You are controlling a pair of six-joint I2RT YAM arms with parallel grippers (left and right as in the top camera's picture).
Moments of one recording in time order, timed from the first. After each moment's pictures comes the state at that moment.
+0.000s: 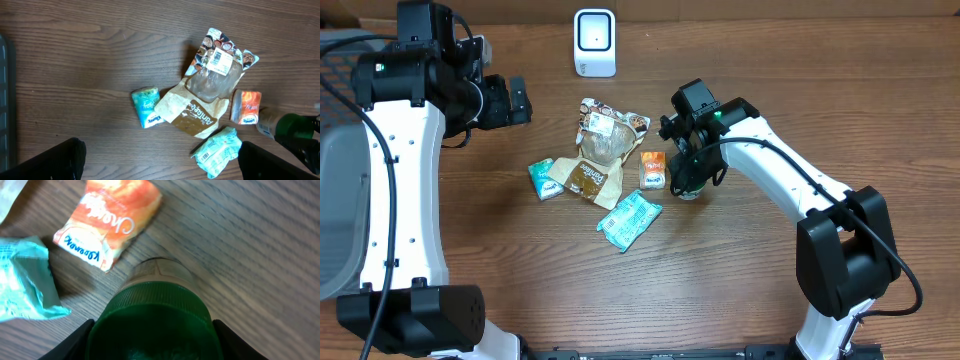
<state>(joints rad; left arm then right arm) 0.07 1.74 1.91 -1.36 0.17 -0.12 0.47 1.94 1.48 -0.97 -0.05 -0.18</state>
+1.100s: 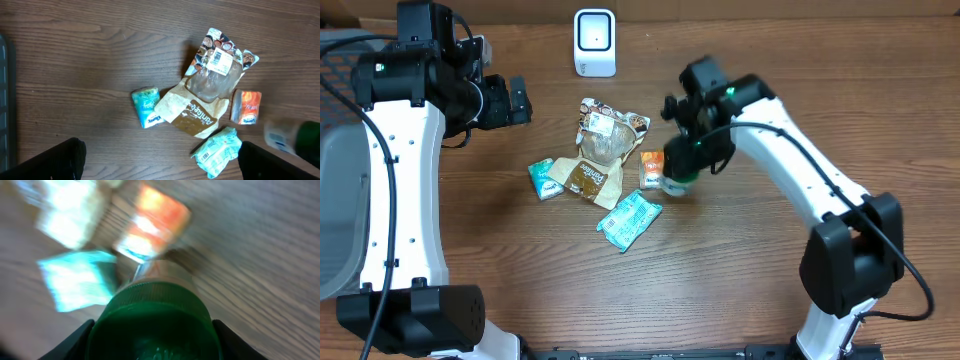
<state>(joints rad) 0.07 1.74 1.91 -1.36 0.17 -0.12 0.43 1.94 1.69 -1.17 -0.26 -0.07</state>
